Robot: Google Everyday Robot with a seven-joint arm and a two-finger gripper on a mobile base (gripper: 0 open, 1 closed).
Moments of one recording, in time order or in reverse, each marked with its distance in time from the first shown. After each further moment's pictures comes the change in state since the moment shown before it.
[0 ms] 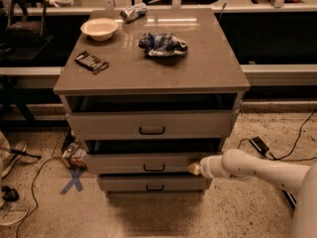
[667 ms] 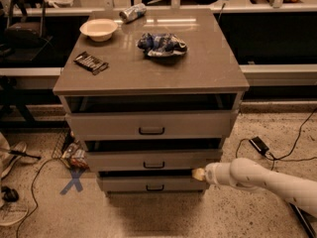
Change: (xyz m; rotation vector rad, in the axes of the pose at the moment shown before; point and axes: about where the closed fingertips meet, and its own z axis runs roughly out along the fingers) arm 0.014 -0.009 -0.012 -0.026 -0.059 0.052
